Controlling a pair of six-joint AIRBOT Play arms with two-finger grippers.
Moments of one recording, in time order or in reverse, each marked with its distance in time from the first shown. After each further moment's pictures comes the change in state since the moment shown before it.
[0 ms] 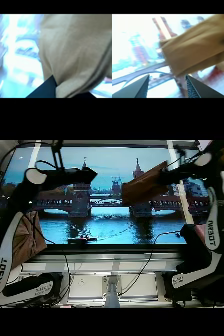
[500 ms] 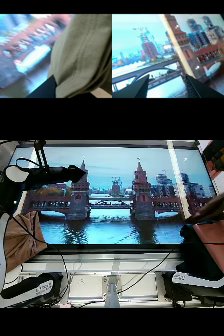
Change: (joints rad) left arm 0.088 0.037 0.000 0.007 -0.101 0.003; right arm -0.439 0.252 0.104 -0.468 0.387 0.220
